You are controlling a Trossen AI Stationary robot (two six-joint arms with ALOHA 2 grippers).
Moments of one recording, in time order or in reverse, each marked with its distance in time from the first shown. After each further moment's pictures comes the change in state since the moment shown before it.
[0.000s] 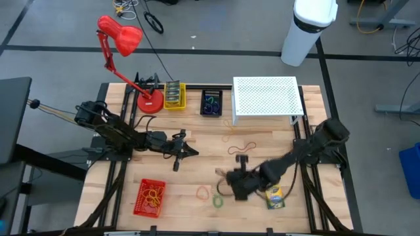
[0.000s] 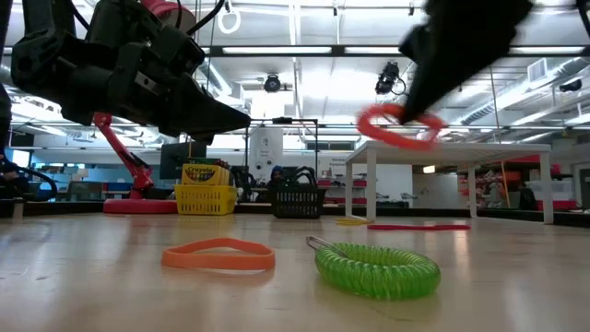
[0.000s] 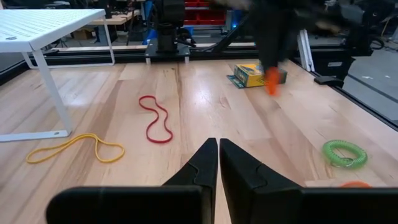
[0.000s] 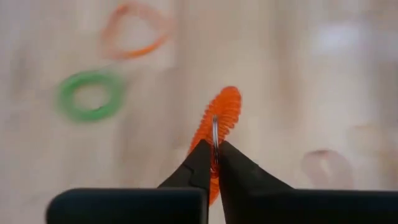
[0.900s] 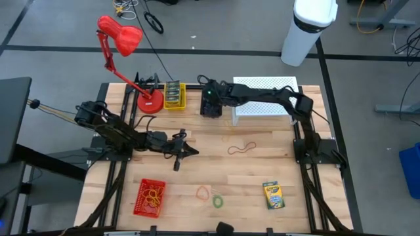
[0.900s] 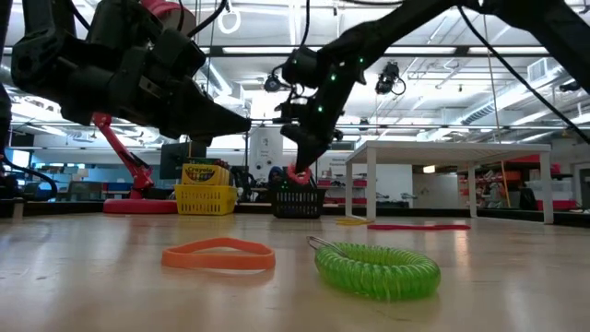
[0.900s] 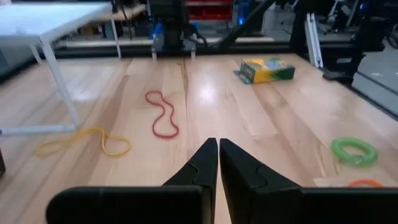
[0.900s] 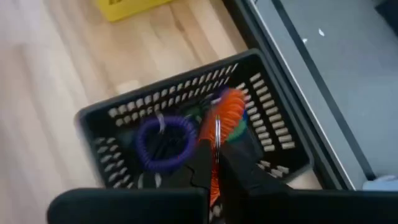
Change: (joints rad) left arm 0.000 0.000 0.001 -0.019 -0.026 -0.002; right arm -0.903 0.310 0.408 0.056 -0.181 -0.443
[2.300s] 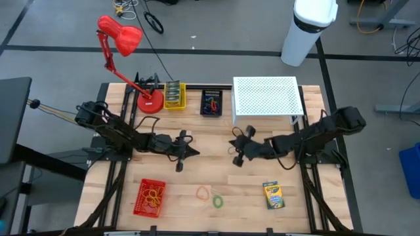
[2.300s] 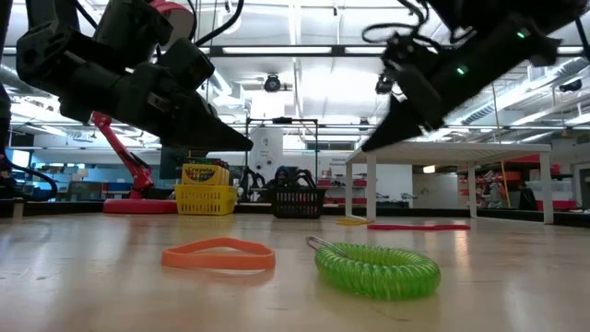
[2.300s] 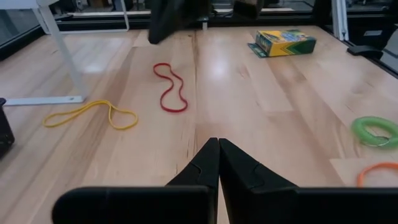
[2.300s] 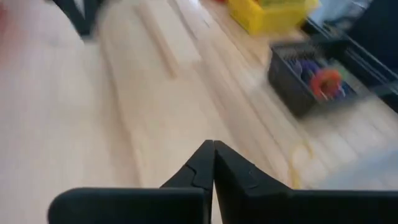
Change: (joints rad) left arm -0.027 0.008 0.050 -0.156 -0.085 -0.022; right arm 0.600 -0.583 -0.987 0.701 0.333 0.307
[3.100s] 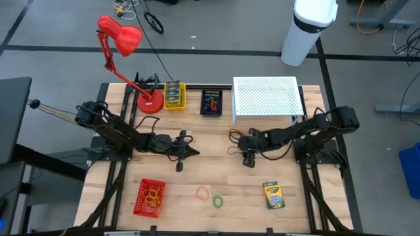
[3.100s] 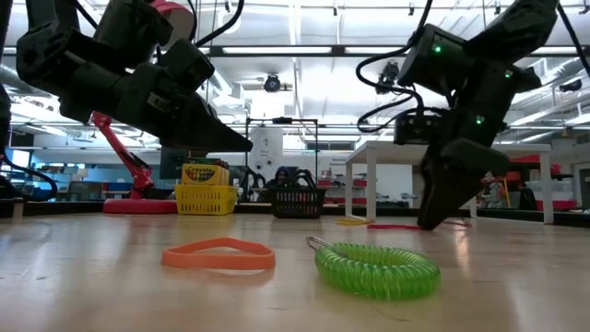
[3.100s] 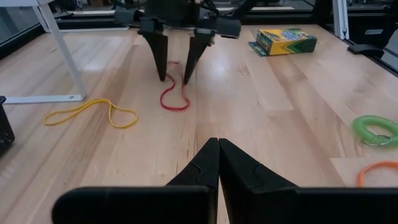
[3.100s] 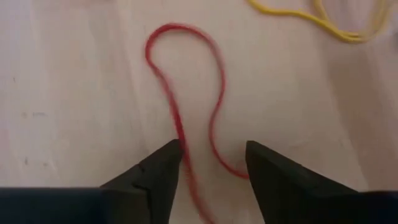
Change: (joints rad) left arm 0.000 0.000 0.000 -0.003 -0.001 -0.002; right arm -0.156 0.070 -0.010 -0.369 -0.433 -0.029
